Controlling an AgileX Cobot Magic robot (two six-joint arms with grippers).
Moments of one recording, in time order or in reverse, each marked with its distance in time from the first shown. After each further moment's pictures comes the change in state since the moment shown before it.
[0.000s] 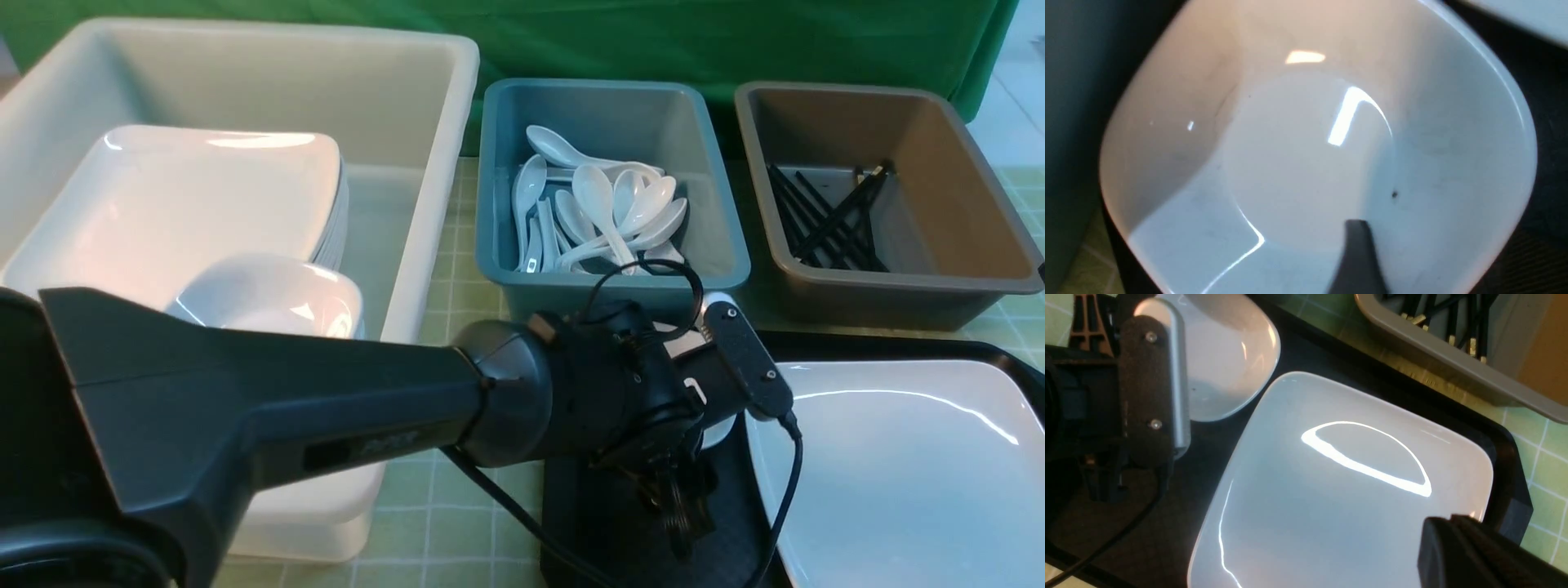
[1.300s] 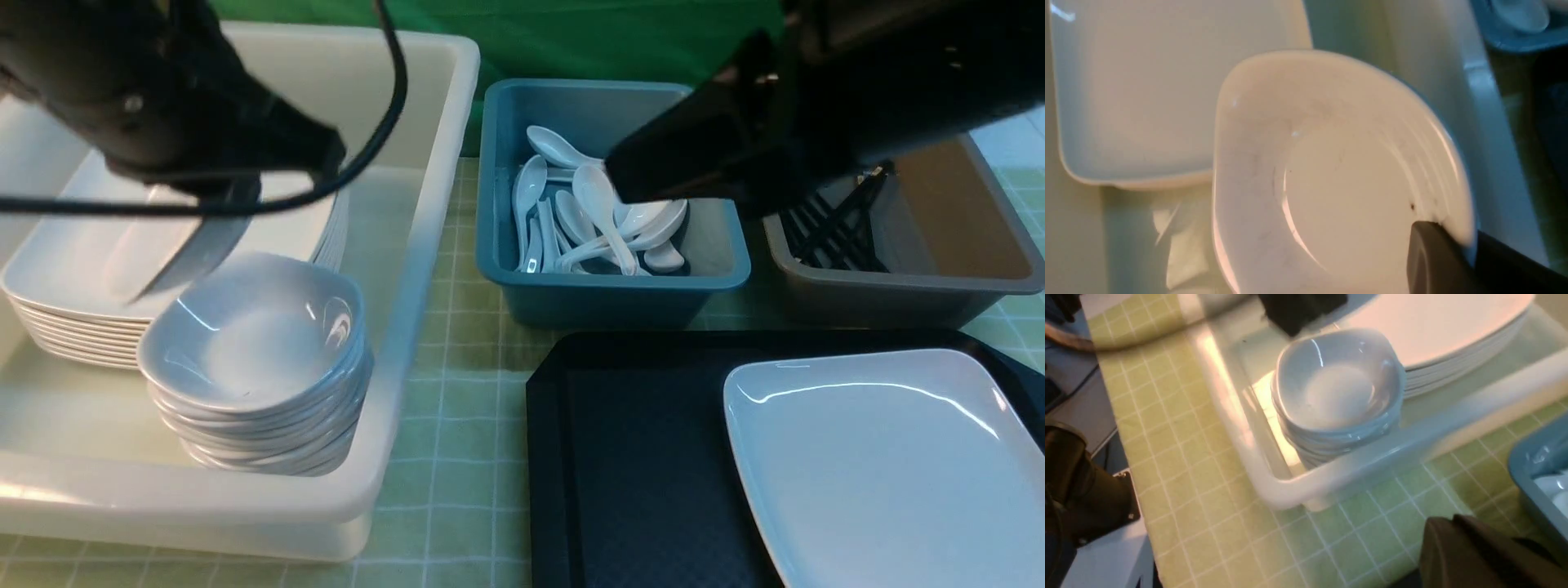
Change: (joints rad) right arm 0.426 0.271 -0.332 0.520 -0.090 -0.262; left arm 0.435 -0.649 -0.066 -0.114 0.754 -0.235
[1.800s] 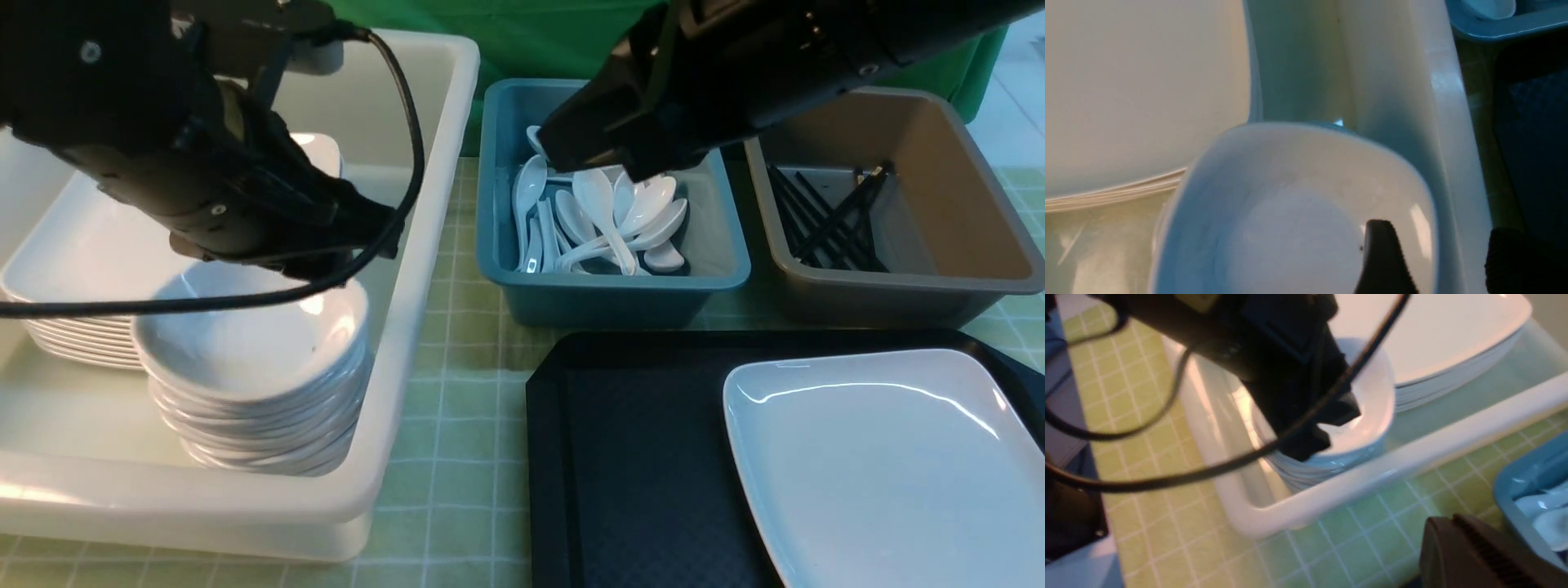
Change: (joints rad) right arm 0.043 0.085 -0.106 -0.114 -0.018 0.063; left arm 0.000 -0.006 0.151 -0.104 -0.246 -0.034
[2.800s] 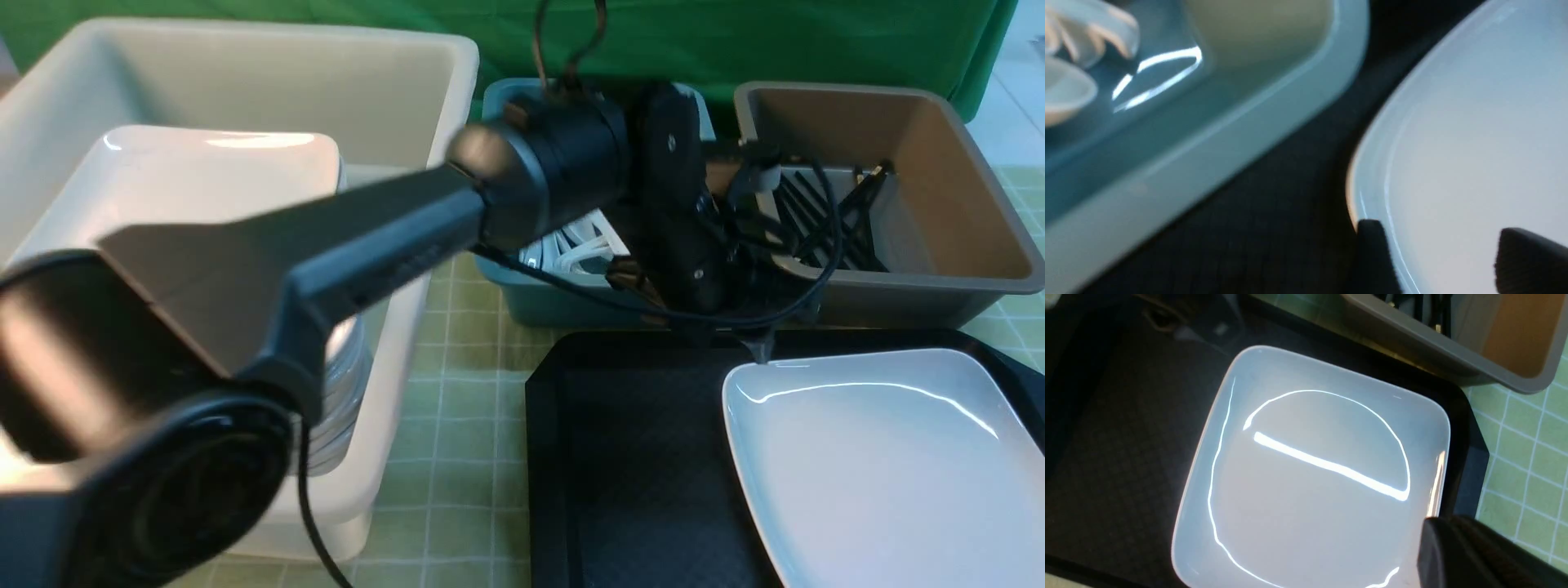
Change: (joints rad) right arm -0.328 -0.511 0.535 -0.590 0.104 0.388; left arm -0.249 0.857 -0.695 -0.475 -0.124 0.209
